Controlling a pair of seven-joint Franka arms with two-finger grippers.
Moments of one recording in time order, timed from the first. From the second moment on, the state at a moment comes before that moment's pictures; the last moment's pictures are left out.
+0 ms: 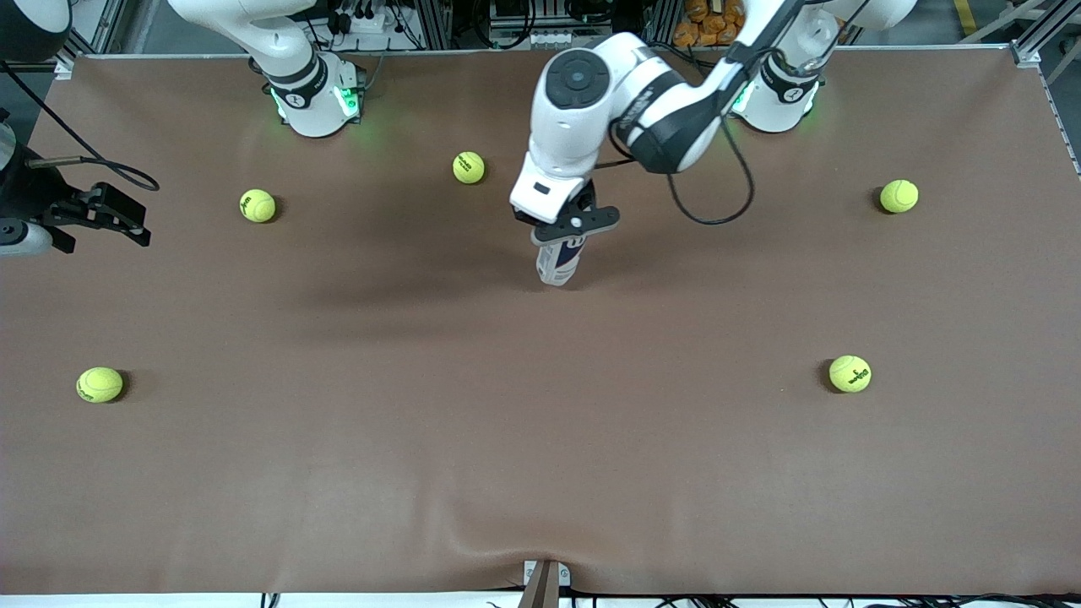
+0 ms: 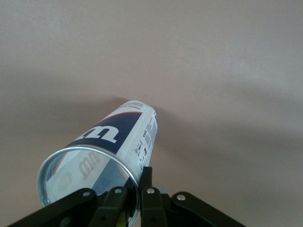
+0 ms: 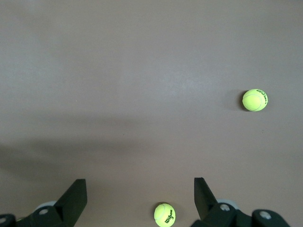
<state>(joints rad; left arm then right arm) -0.66 0.39 -0.26 -1.66 0.01 2.07 -1.19 0.18 -0.05 -0.20 -1.68 -0.02 1.68 -0.11</state>
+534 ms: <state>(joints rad) -0.69 0.46 -0.25 -1.62 0.06 2.07 -1.24 0.18 -0.05 -0.20 -1.68 -0.02 1.68 -0.11</state>
